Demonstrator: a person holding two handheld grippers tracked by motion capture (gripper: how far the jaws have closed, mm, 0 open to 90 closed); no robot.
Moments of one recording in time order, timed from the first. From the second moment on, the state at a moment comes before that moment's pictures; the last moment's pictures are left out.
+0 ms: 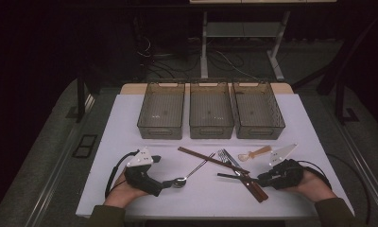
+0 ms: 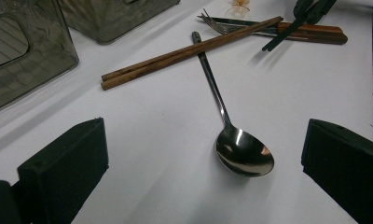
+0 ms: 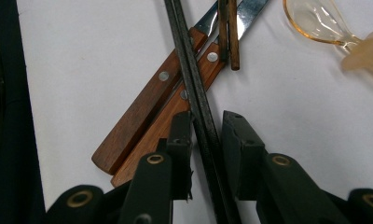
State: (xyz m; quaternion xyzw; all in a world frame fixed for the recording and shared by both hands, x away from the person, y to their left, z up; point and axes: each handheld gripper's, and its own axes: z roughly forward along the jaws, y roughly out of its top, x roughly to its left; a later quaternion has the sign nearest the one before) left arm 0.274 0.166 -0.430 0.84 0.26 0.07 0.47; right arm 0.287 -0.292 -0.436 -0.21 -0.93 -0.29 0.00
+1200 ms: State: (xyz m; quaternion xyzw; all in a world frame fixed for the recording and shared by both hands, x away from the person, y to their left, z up) left arm 0.274 0.165 -0.430 0.84 0.26 0.07 0.46; right arm 0.284 -0.293 -0.433 -0.21 -0.93 -0.30 0.00
